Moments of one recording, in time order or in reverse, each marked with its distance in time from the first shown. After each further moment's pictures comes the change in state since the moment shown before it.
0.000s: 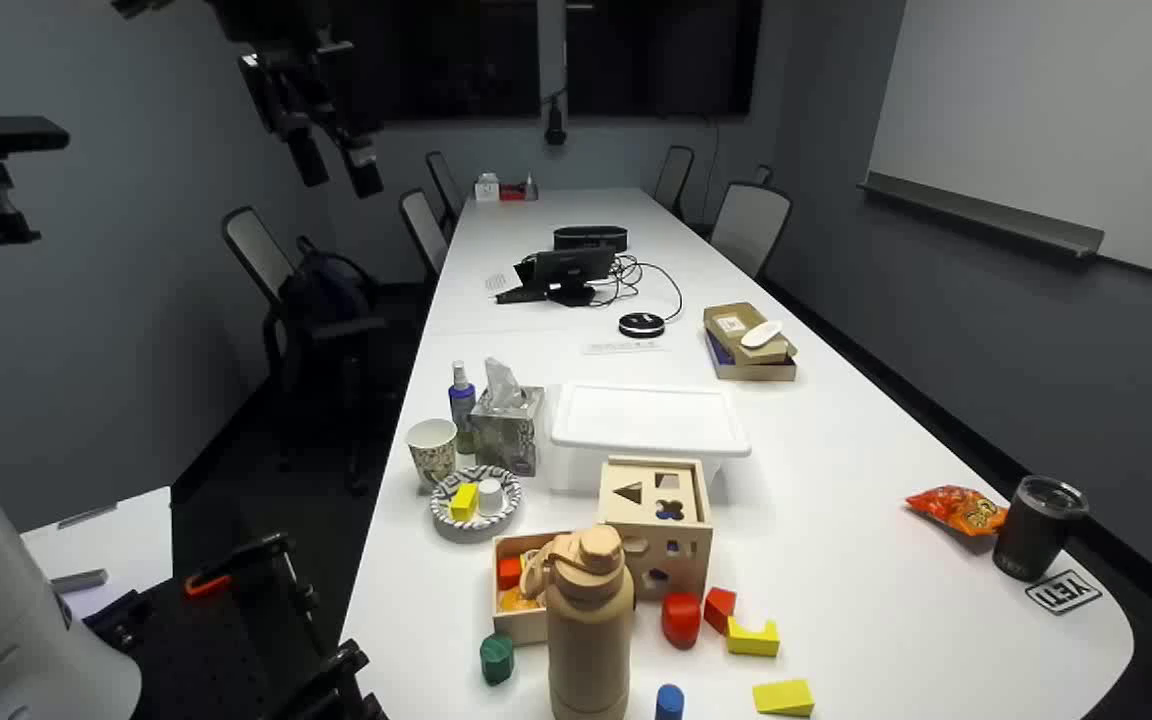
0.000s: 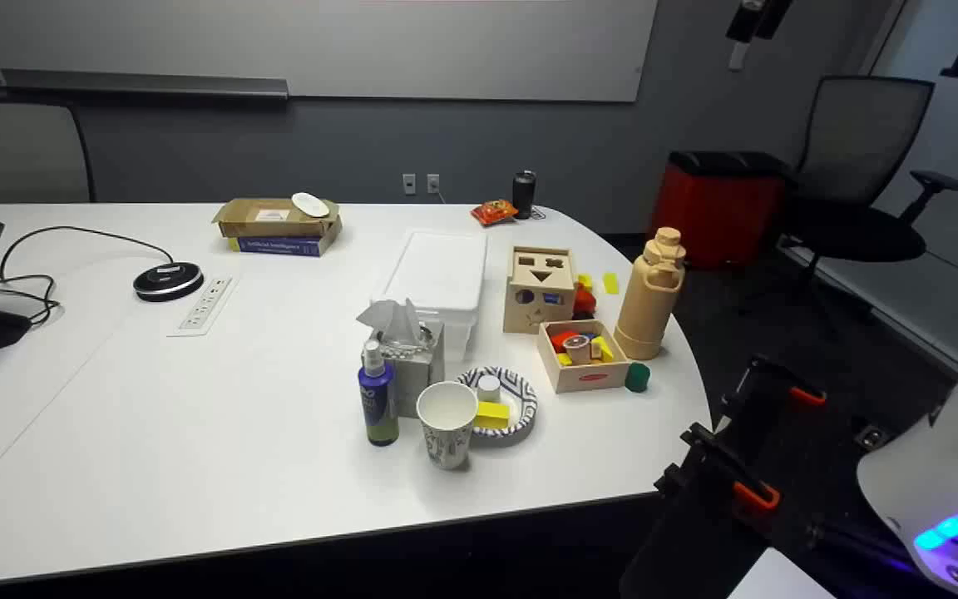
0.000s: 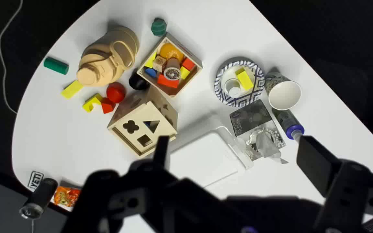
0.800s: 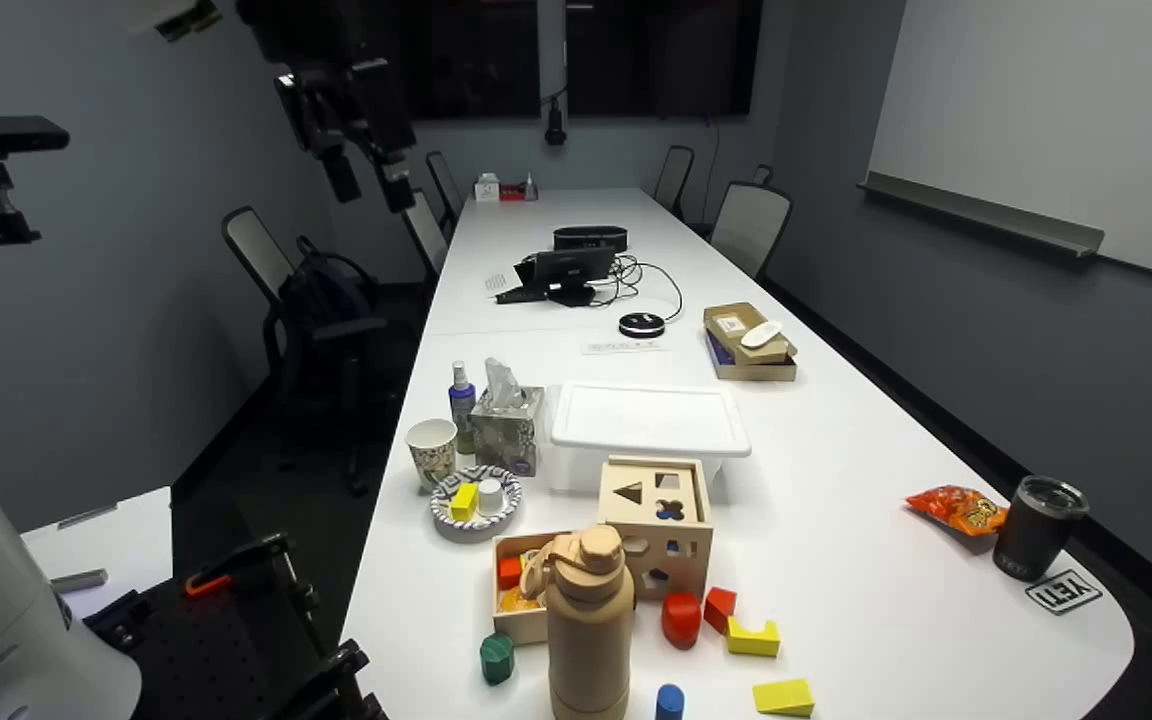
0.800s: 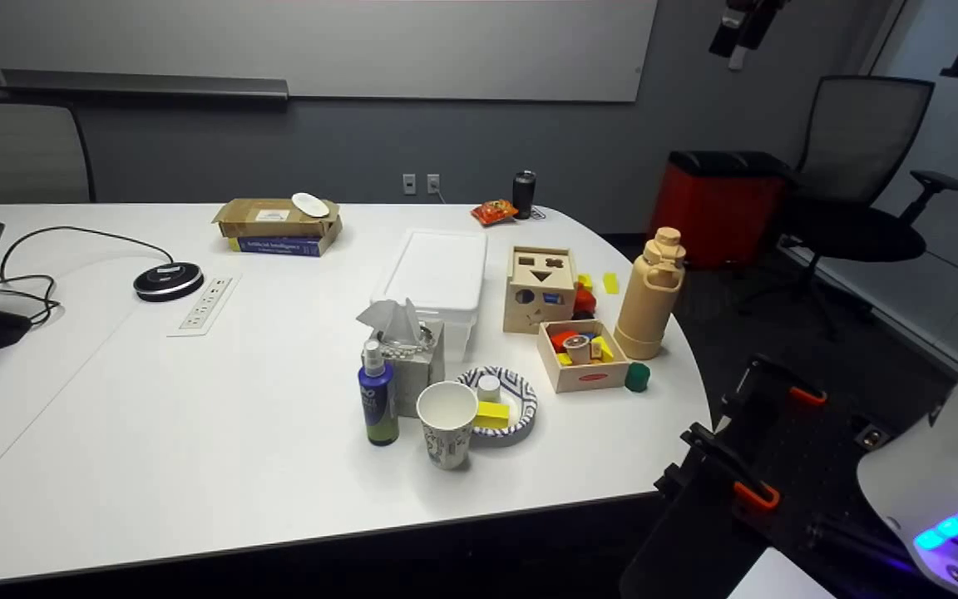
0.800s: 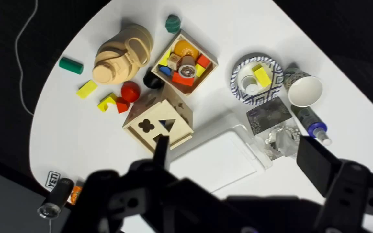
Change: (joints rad) arm -0.028 0.064 -0.007 -0.001 -0.044 0.066 0.008
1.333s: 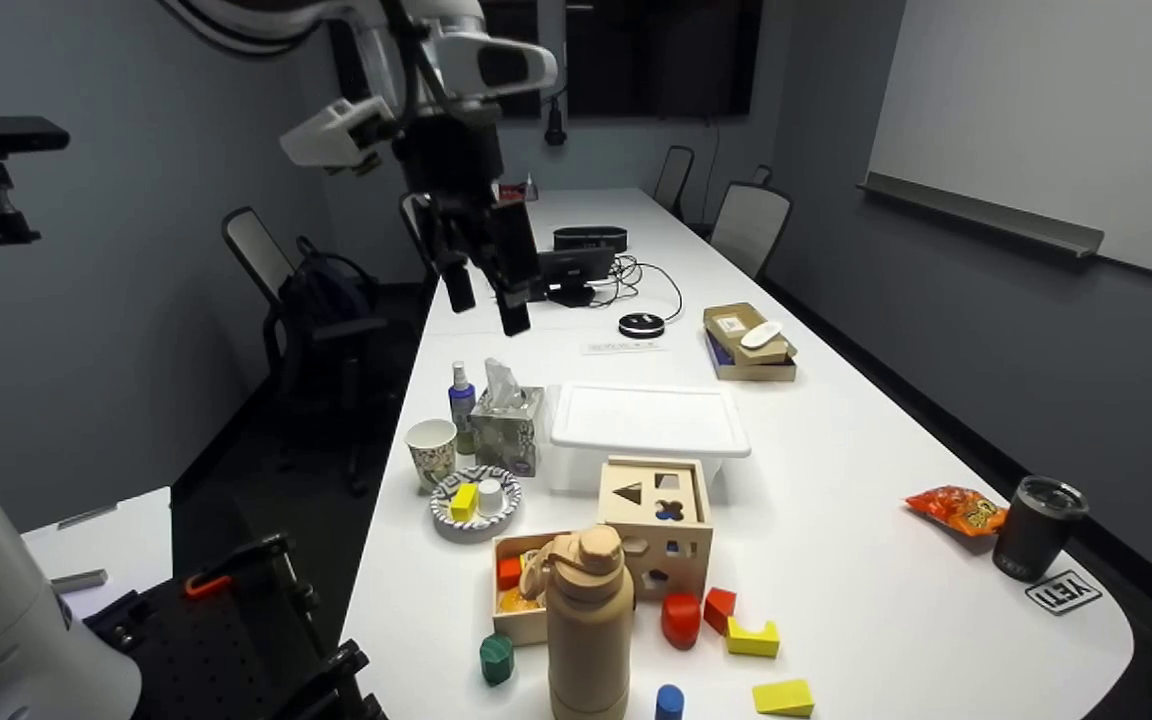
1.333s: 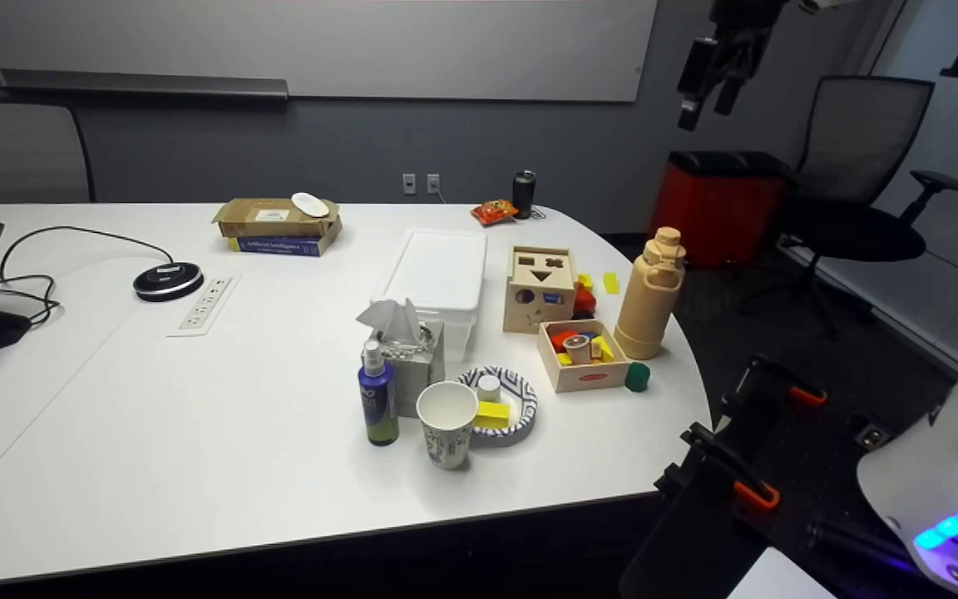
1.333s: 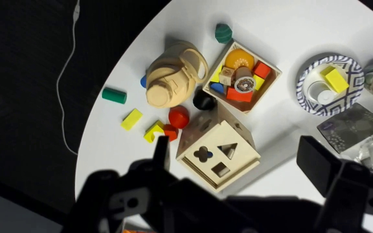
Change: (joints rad) arm -0.129 0.311 -0.079 0.000 -0.116 0.223 0.020
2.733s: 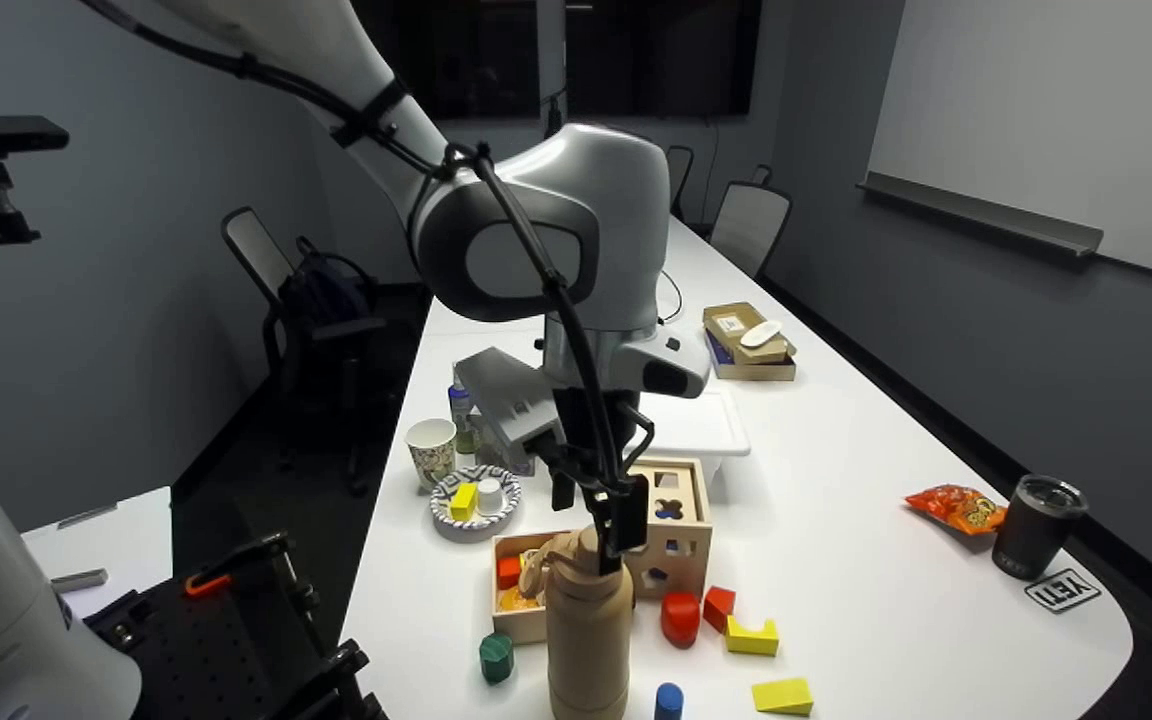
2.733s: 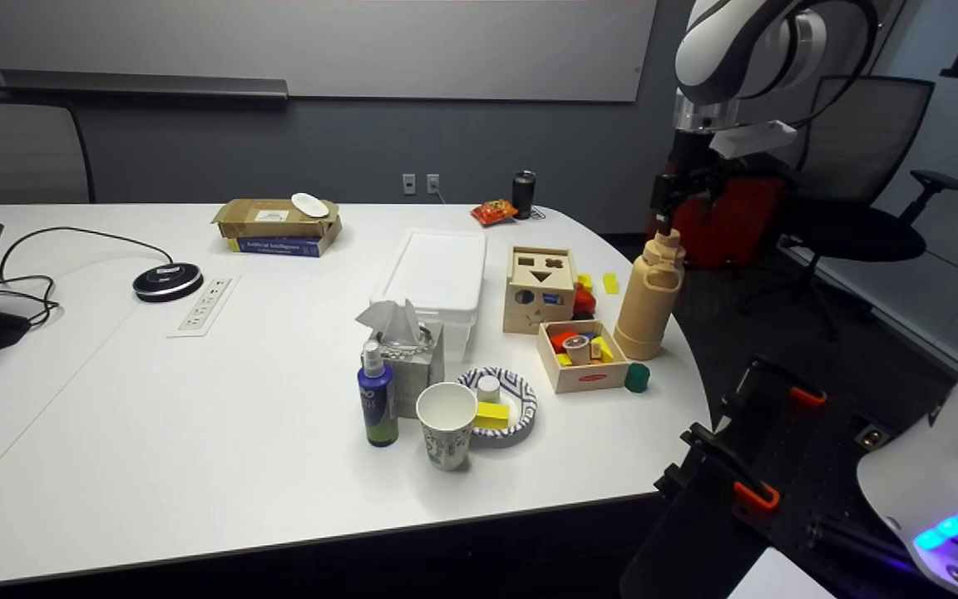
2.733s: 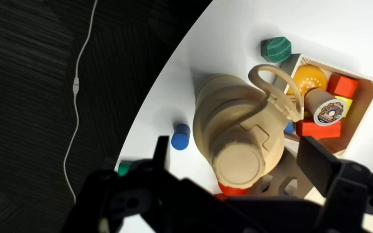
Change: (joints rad) arm -0.071 0.625 -0.142 0.136 0.085 0.290 -0.024
